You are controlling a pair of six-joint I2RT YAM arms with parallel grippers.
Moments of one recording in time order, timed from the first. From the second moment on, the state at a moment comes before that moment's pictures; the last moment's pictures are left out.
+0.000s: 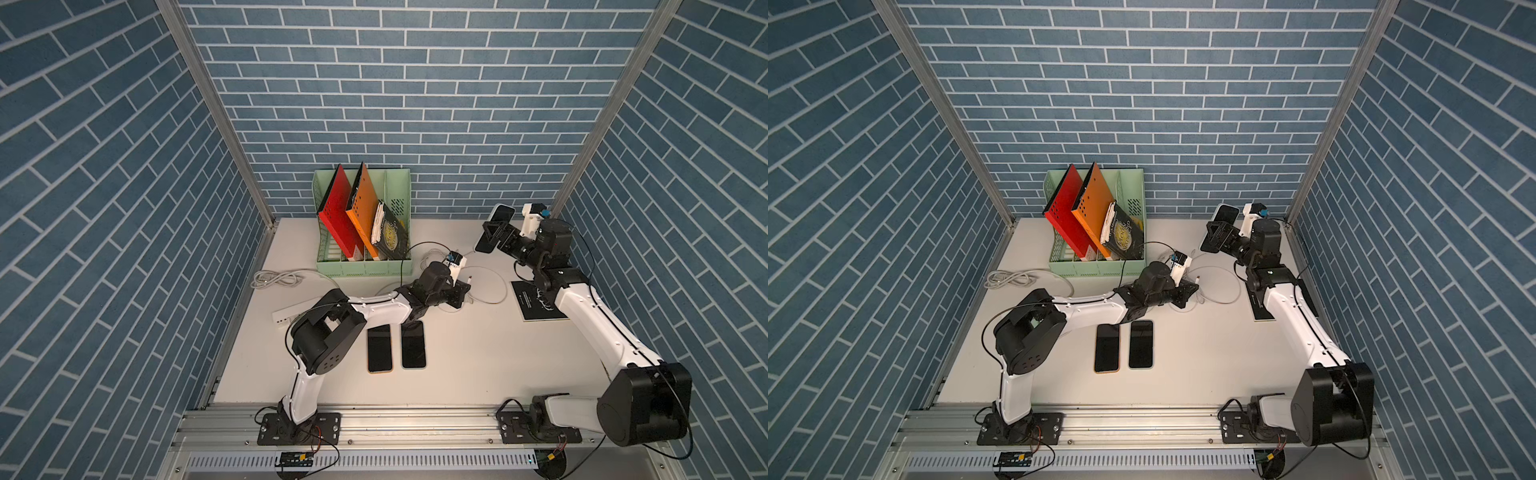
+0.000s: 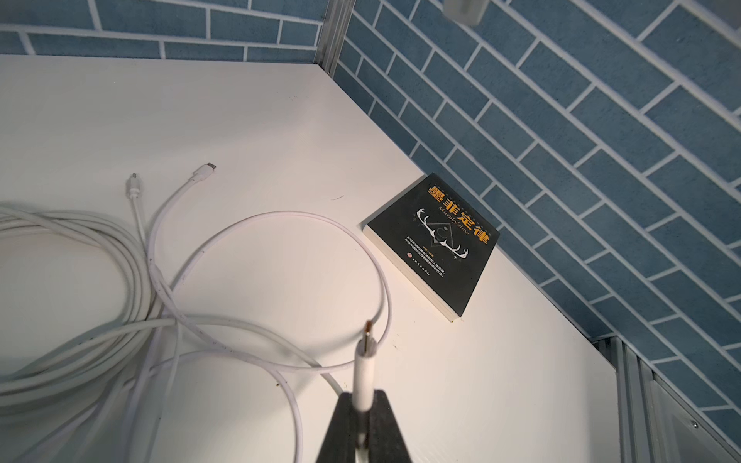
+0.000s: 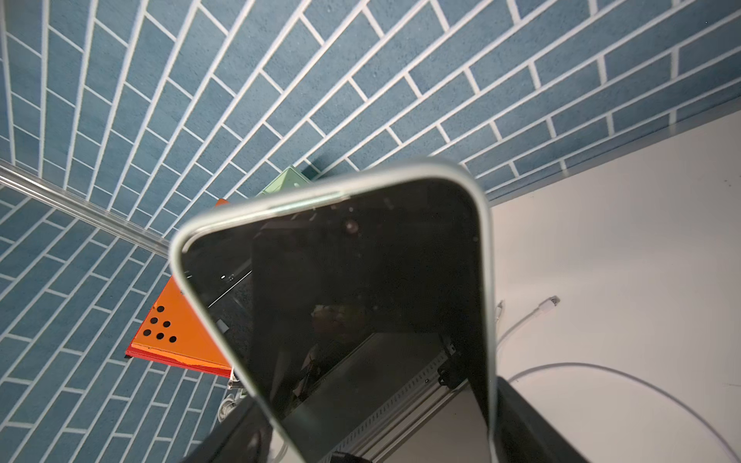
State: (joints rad) left arm -0.88 2.00 1.28 0.30 0.17 -0.40; right arm 0.18 1.32 1.07 -0.04 -0.32 0.62
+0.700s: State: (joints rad) left arm -0.88 2.17 1.36 0.16 0.00 -0.46; right arm 0.18 1.11 0.82 -0.08 -0.33 0.59
